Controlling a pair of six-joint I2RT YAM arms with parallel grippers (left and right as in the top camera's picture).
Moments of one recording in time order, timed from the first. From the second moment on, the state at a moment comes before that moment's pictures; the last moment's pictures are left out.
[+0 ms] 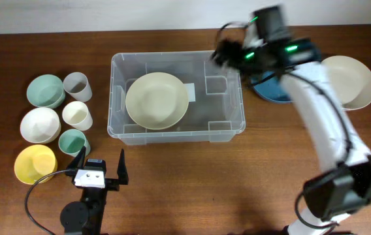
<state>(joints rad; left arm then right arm) 0.04 0.01 0.01 -0.06 0.12 0.07 0.19 1.85 1.89 -0.99 -0.28 0.54</state>
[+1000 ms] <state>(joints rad) 0.04 0.01 0.01 -0.06 0.12 0.07 -0.59 2.11 1.89 -1.00 -0.09 0.66</state>
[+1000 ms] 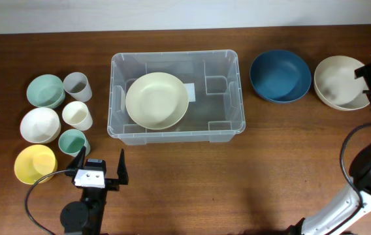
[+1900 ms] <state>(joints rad) 0.04 0.01 0.01 -0.06 0.12 0.07 -0.61 2.27 1.88 -0.94 -0.01 0.68</state>
